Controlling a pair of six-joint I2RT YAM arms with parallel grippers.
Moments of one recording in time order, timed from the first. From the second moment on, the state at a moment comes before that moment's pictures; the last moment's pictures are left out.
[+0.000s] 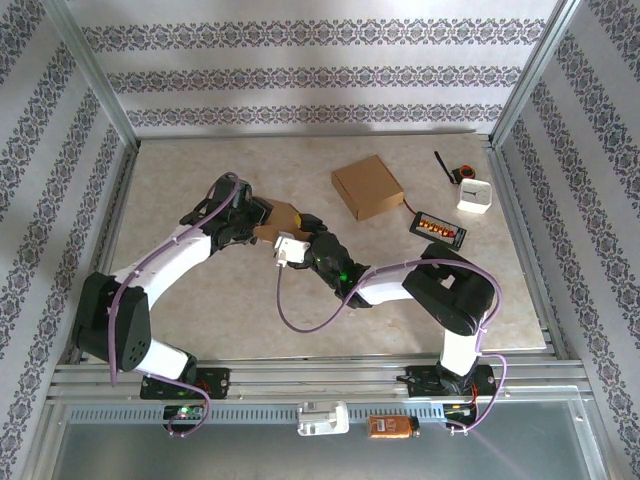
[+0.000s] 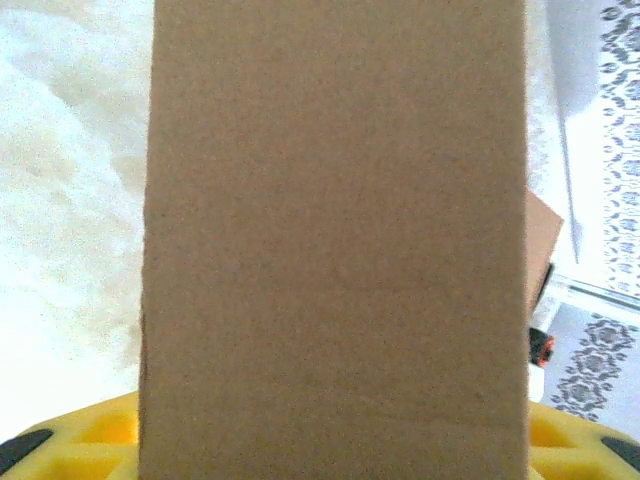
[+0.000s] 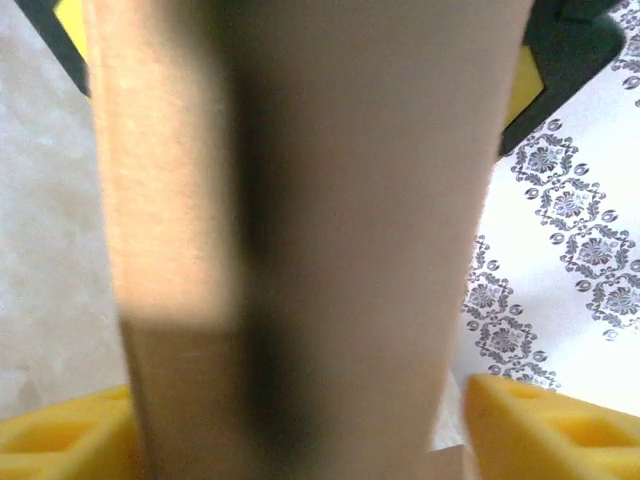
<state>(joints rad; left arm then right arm) -0.34 1.46 1.01 -0.35 0.14 -1.36 0.90 1.84 0.79 0.83 0.27 -0.82</state>
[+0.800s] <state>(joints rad) -0.31 1.00 0.94 -0.22 -0.07 -0.71 0.80 1.41 0.99 -0.20 0.01 -0.88</state>
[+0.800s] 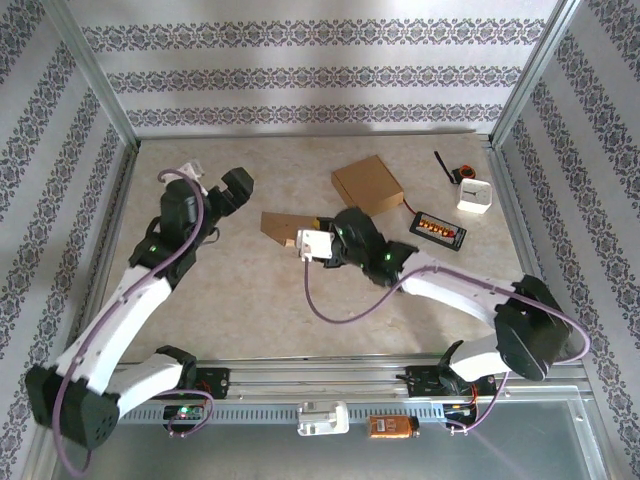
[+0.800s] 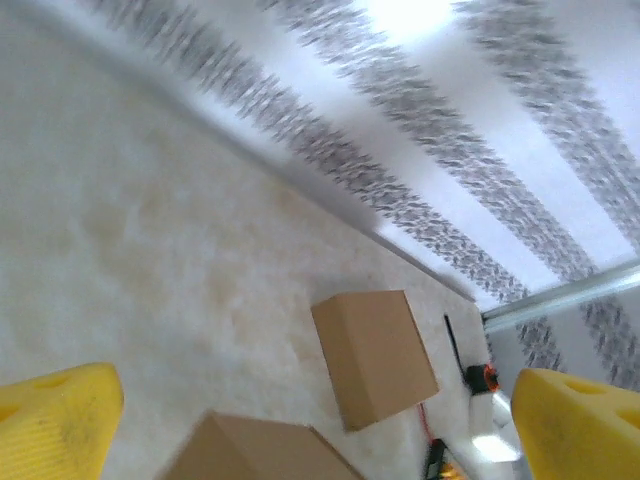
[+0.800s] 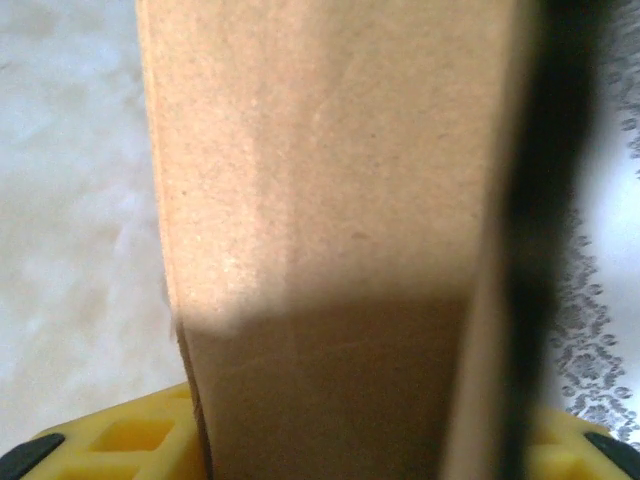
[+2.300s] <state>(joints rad) -0.31 0.86 0.93 -0.50 0.37 0.08 0.66 1.63 1.63 -0.99 -0.31 -0.64</state>
